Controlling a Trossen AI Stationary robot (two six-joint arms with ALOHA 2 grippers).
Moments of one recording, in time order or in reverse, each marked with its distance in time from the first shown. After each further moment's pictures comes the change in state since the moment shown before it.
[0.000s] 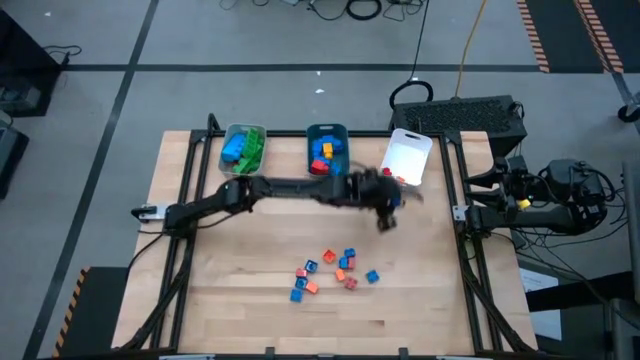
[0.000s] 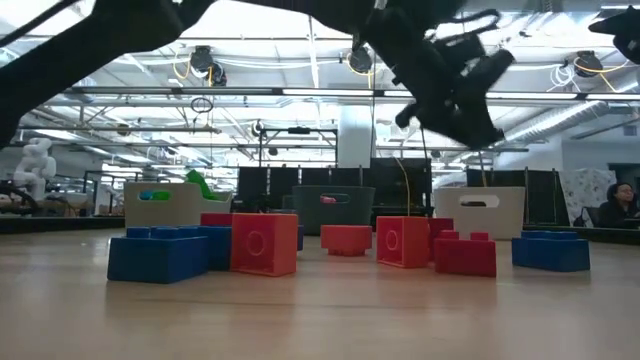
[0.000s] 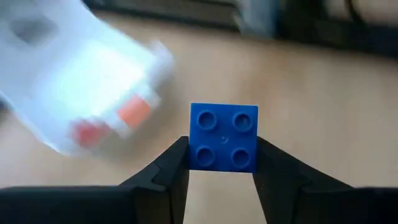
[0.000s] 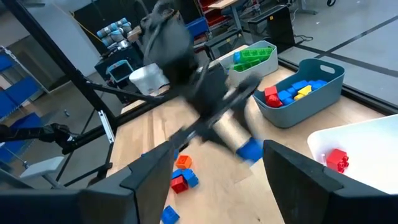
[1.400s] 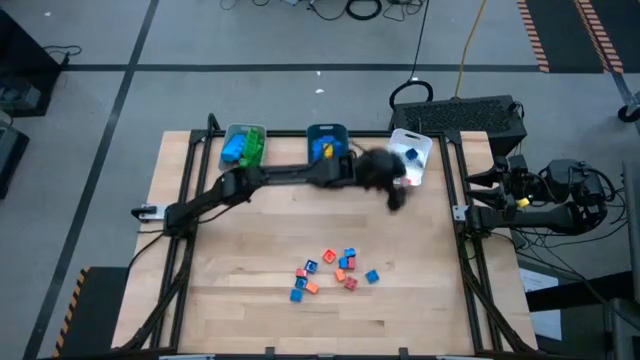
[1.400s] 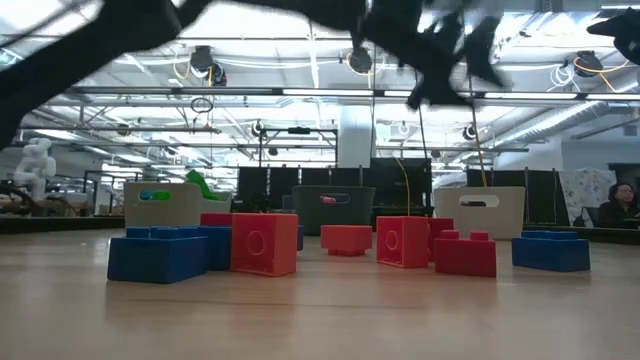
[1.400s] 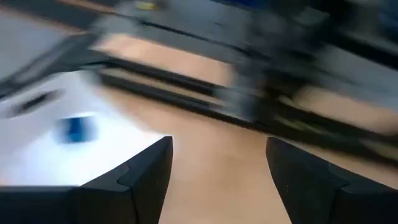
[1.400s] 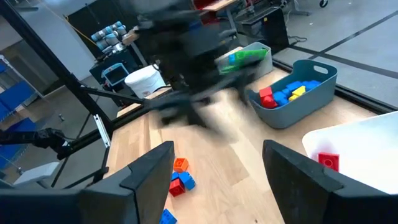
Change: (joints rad) left arm 0.064 -0.036 0.004 0.195 0.172 -0.053; right arm 0.000 0.000 0.000 0.000 0.025 0.012
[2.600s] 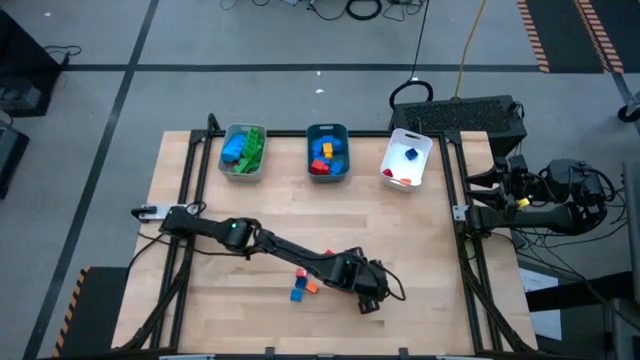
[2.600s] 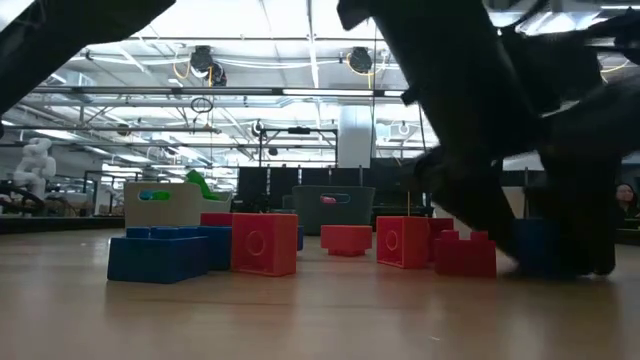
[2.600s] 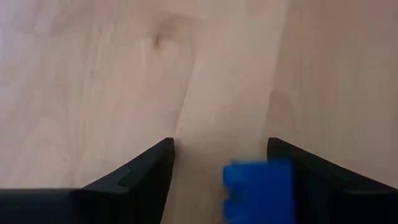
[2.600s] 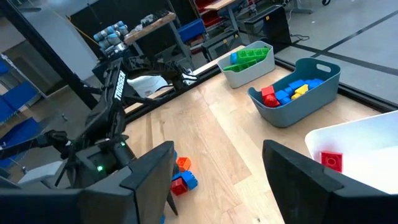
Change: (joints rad) left arm -0.424 0.203 -0.010 -0.365 -0.257 -0.318; right arm 0.000 0.000 0.000 0.000 -0.010 0.009
